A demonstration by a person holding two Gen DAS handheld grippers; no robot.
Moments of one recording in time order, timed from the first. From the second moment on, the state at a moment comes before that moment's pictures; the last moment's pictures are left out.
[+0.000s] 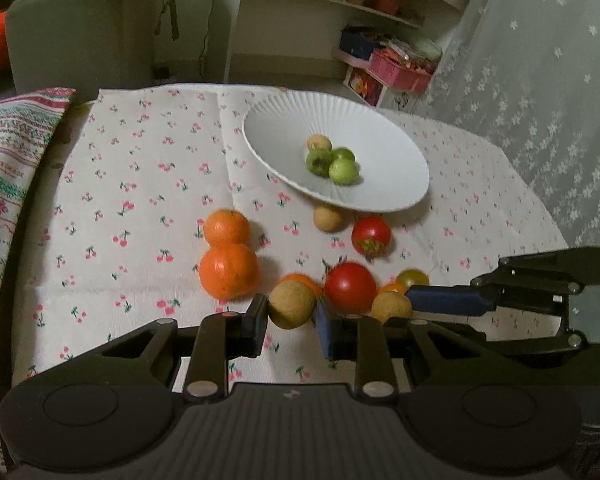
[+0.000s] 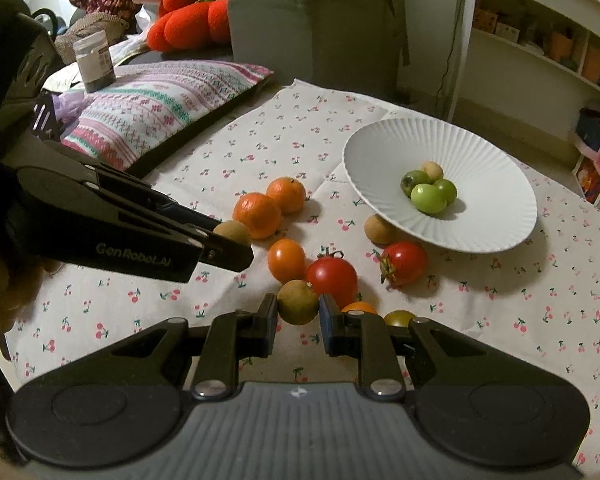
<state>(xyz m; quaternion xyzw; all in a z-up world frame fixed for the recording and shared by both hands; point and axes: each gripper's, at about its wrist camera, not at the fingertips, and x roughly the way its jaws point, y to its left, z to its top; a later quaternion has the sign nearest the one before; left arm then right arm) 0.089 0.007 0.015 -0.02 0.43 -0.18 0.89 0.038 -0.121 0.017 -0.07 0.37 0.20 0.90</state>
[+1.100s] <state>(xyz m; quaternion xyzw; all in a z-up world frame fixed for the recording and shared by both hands) 0.168 -0.027 0.018 -0.13 0.38 -0.17 0.90 0.100 -0.188 0.026 0.06 0.34 0.09 0.93</state>
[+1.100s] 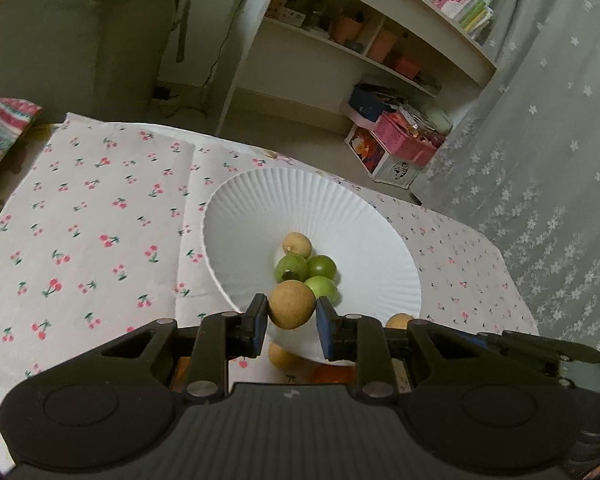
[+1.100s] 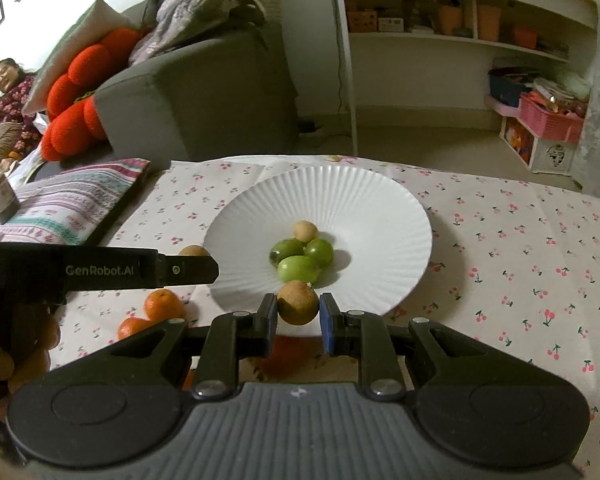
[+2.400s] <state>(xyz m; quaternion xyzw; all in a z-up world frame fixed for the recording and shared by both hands) 0.148 -0.005 0.026 -0.12 0.38 -0.15 0.90 0.097 -0.199 0.028 0.08 0.33 0.06 0.94</state>
